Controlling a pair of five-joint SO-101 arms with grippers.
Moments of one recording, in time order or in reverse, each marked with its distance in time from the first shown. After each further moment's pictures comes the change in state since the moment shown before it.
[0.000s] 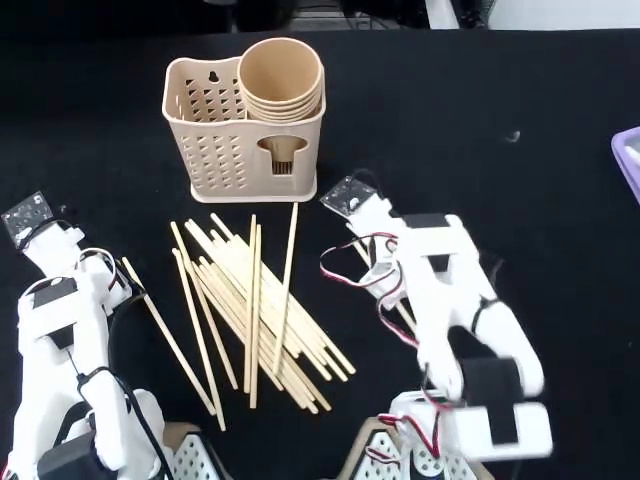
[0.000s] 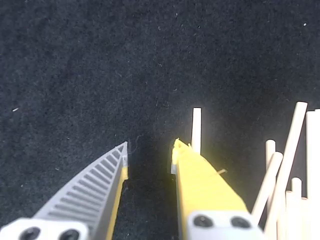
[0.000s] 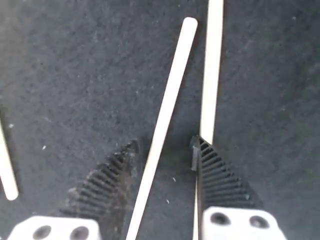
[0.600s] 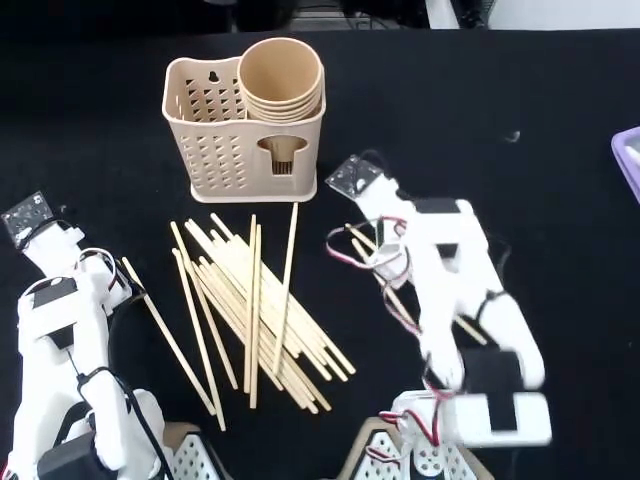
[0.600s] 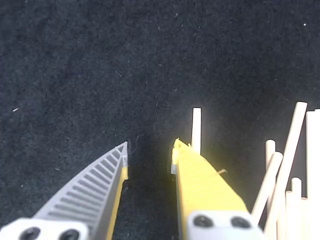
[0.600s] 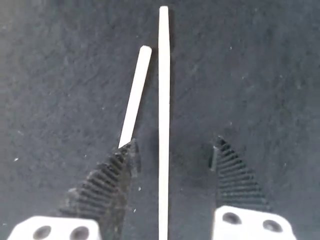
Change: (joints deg) left arm 0.0 0.0 0.0 0.0 0.0; right arm 2.1 7.8 -9.2 -0.6 4.7
